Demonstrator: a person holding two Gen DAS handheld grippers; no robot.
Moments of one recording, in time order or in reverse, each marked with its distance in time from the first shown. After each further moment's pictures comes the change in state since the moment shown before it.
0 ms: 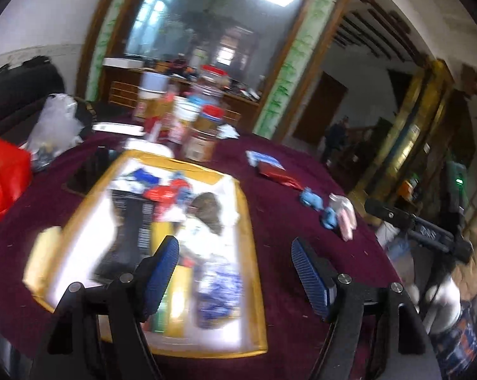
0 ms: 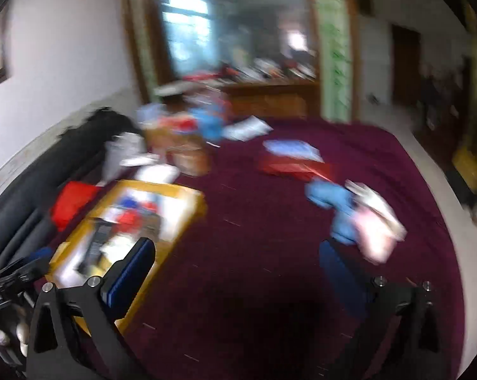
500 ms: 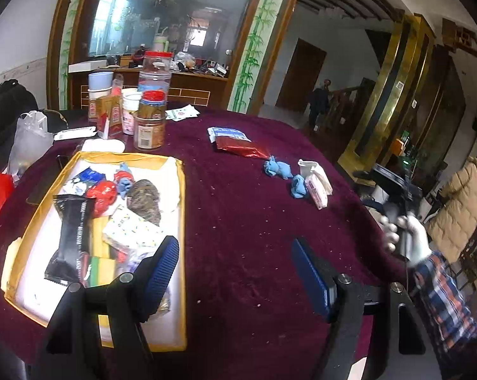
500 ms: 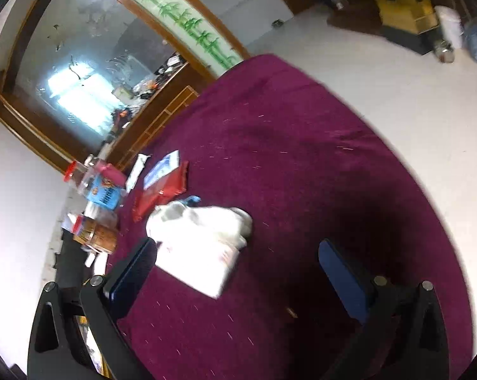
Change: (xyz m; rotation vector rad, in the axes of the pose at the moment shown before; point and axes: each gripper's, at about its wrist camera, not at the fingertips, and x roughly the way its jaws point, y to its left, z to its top) left arm 0.021 -0.090 -0.006 0.142 0.105 0.001; right arm 0.075 -0.269 -0.006 0.636 0.033 0.058
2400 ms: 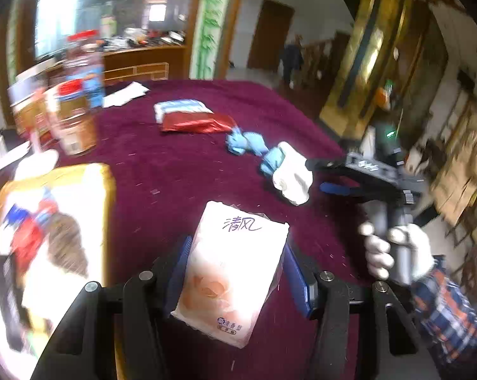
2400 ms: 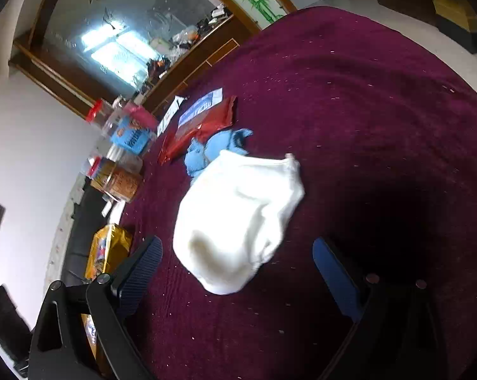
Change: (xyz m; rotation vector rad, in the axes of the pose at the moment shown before) left arm 0.091 -0.038 0.030 0.125 0.152 -0.076; right arm 0.059 0.036 -0.046 -0.140 0.176 0.123
